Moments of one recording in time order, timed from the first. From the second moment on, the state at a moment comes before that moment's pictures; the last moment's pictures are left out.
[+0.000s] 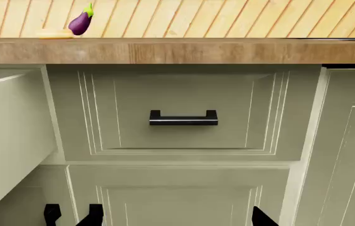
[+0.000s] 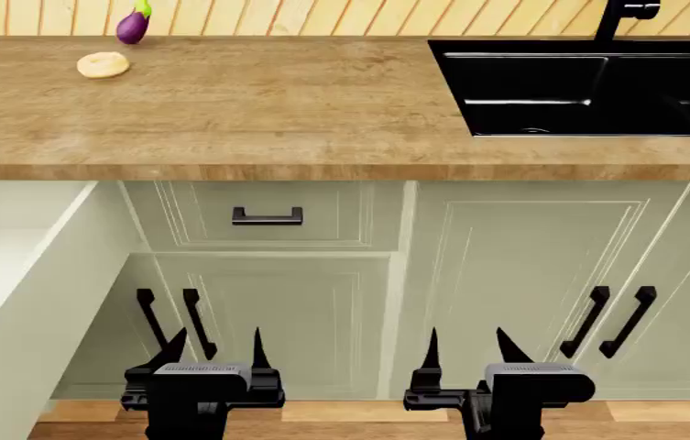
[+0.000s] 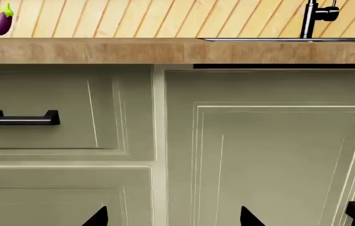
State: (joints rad) left arm 0.00 0.00 0.00 0.00 0.00 0.00 0.00; right arm 0.00 0.00 0.00 0.00 0.00 0.00 0.00
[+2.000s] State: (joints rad) left arm -1.00 -0.39 -0.20 0.77 -1.08 -1.53 -0.64; right arm 1.19 0.32 0.02 -0.58 1.55 1.47 1.11
